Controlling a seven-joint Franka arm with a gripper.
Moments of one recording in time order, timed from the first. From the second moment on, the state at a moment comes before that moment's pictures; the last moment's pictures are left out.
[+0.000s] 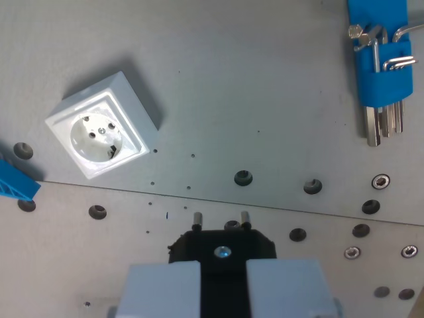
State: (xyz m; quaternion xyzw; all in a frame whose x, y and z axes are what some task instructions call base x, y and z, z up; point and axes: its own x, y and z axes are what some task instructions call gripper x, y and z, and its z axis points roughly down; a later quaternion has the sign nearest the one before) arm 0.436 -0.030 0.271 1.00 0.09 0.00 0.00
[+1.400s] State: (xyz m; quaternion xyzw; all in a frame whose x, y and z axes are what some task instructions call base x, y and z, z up) arm 0.434 -0.023 0.260 0.99 0.11 -0.01 0.00
